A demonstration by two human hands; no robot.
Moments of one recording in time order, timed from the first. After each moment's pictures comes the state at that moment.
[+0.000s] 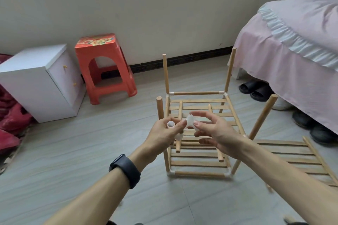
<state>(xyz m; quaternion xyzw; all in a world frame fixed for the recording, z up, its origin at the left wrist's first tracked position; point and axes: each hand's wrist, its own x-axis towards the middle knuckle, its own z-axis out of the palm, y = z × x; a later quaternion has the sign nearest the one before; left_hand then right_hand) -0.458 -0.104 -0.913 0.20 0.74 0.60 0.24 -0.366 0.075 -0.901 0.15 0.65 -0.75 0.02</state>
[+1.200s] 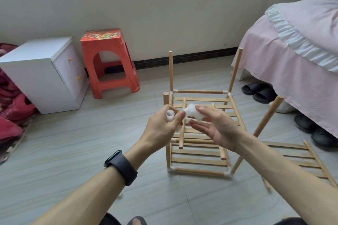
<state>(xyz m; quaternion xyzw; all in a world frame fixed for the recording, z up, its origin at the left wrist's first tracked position) -0.452 -0.123 -0.892 0.25 0.80 0.54 0.09 -0.381 0.061 -0.889 0.14 0.52 -0.85 0.01</state>
